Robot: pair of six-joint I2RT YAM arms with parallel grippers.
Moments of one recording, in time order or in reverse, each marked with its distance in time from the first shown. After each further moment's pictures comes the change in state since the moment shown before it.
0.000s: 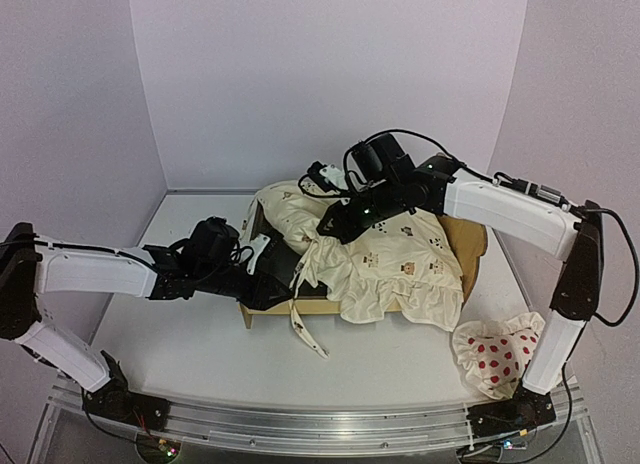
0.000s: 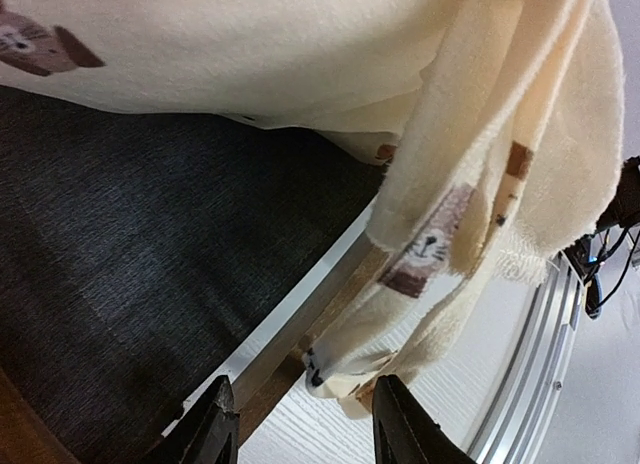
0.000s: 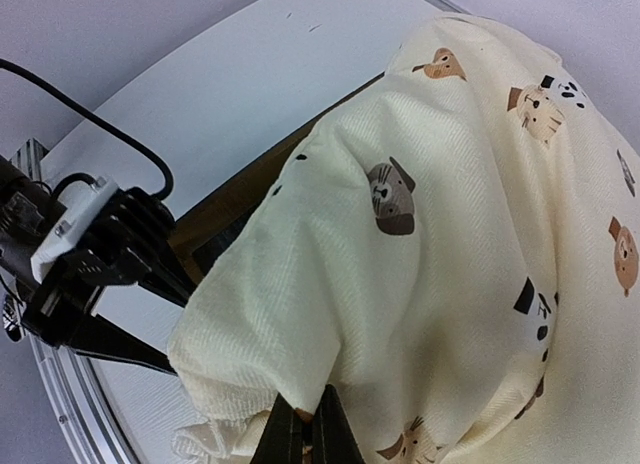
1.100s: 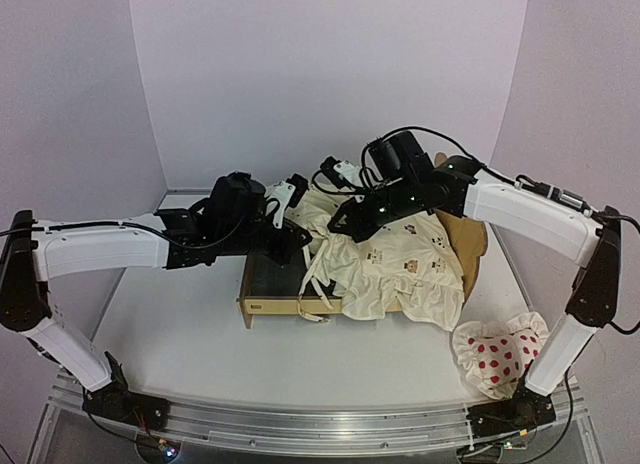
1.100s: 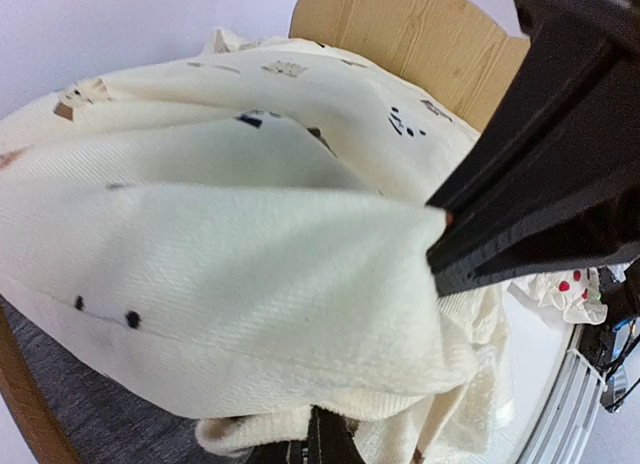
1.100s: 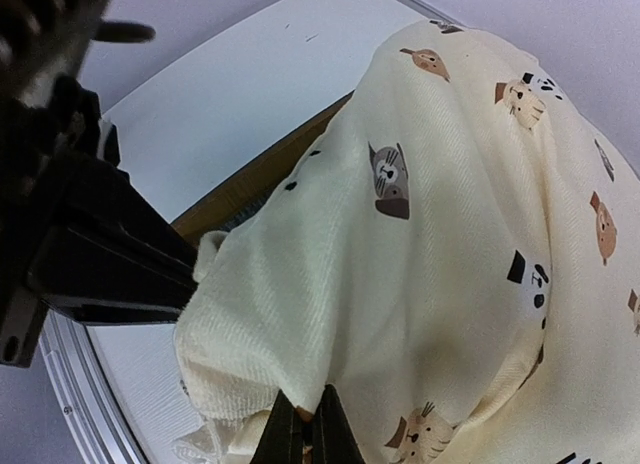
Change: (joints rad) left arm -0.088 0.082 0.353 -0.105 -0.277 0.050; right arm -0.014 -0.101 -0.080 0.010 -0.002 -0.001
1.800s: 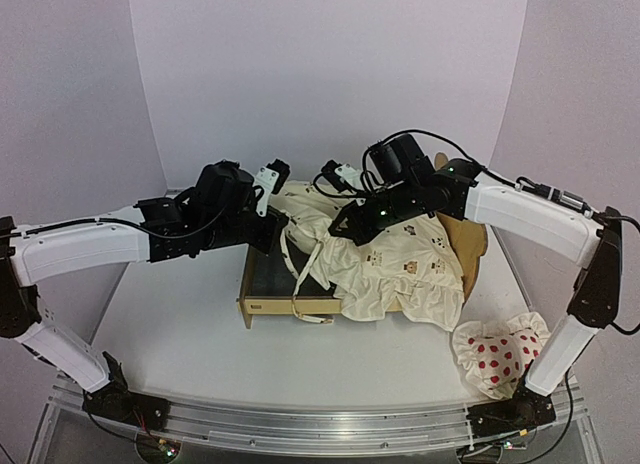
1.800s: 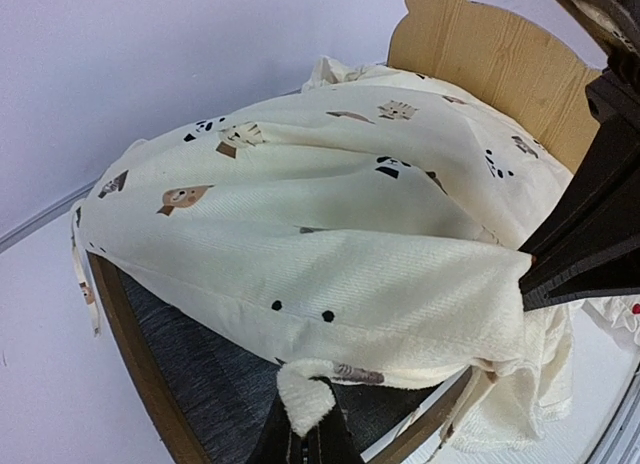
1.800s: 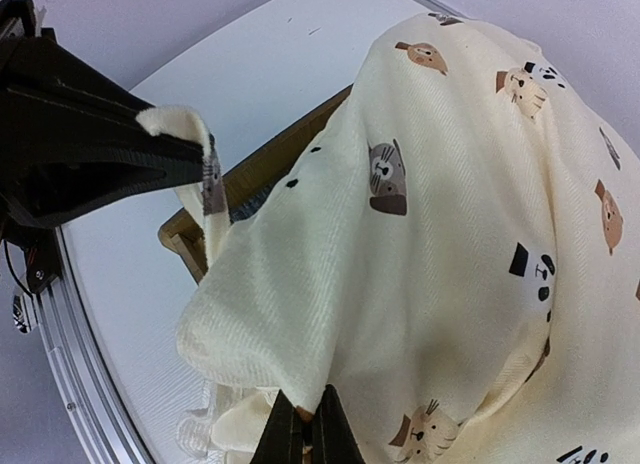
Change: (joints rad) left arm -0.003 -0.082 0.043 -0.146 -0.244 0.063; right arm 0.000 -0.010 -0.028 0.007 -0.011 0.011
